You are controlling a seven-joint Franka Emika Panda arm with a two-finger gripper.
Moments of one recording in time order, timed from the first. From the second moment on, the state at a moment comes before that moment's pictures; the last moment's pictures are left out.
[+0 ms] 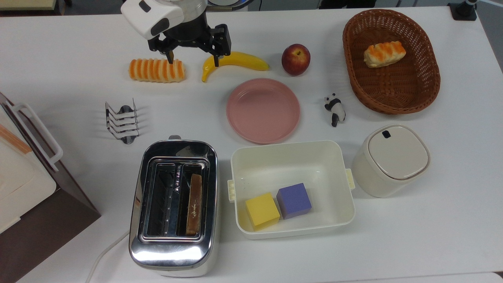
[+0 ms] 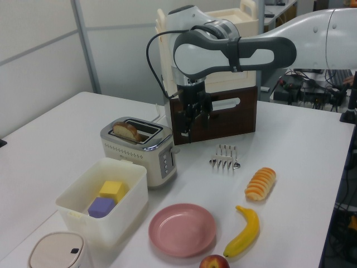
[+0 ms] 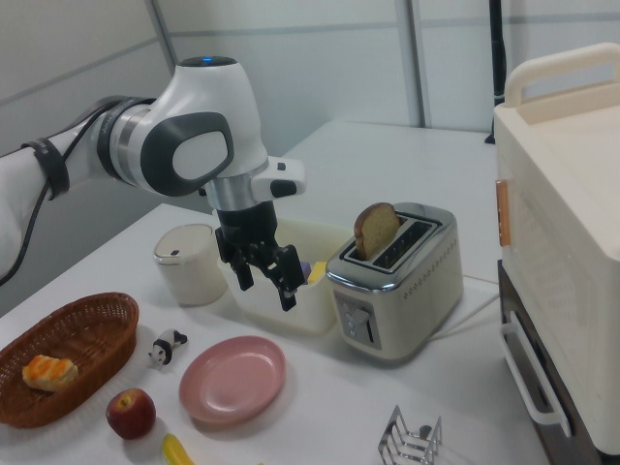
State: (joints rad) arm 0.07 0.23 -0.12 -1.47 0.01 1.63 0.01
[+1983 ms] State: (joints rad) arm 0.02 0.23 -0.12 -1.46 0.01 1.86 0.01
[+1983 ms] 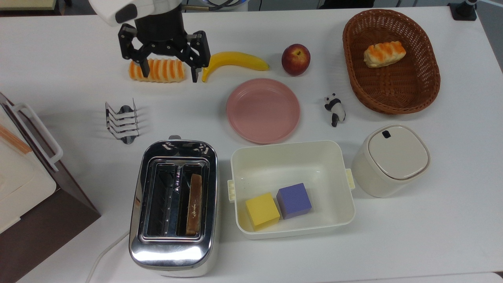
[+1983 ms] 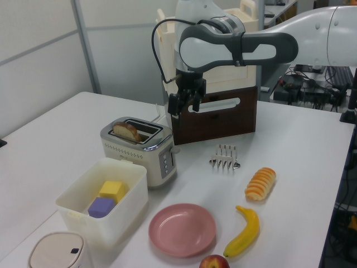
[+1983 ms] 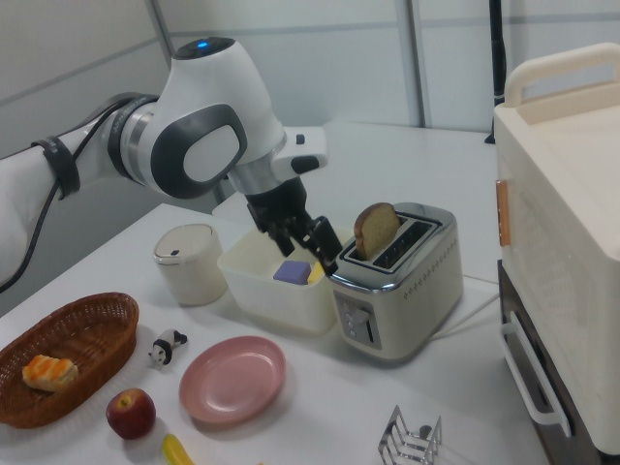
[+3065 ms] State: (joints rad) arm 0.04 0.43 -0.10 -1.44 0.01 2.44 0.03
